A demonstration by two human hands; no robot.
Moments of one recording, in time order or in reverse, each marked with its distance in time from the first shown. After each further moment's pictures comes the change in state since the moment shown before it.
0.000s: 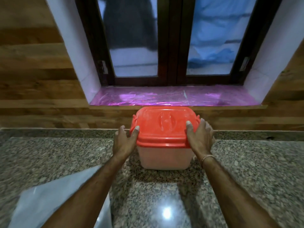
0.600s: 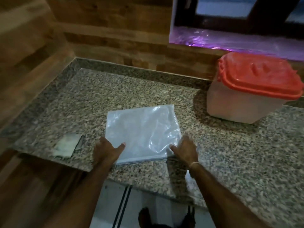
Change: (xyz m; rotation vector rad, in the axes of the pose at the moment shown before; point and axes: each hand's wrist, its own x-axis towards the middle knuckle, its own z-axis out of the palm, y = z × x) left_hand -0.134 -0.390 -0.238 0.258 0.043 -0.522; right_hand -0.352 -0.035 0.212 -0.277 -0.663 0.031
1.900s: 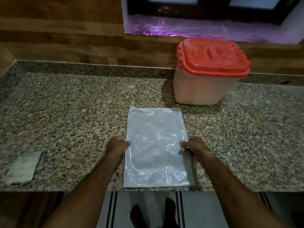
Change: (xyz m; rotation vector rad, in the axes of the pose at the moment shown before) left_hand -0.023 0.081 0.087 -0.229 -0.346 0.206; right_hand 0.012 0.120 -0.054 0.796 -0.029 0.360
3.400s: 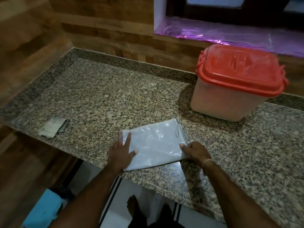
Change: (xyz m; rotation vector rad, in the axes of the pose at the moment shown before) left_hand -0.079 -0.027 0.054 0.762 0.078 0.075; right_hand 0.046 -0.026 -0.045 -0.892 -0.252 -0.343
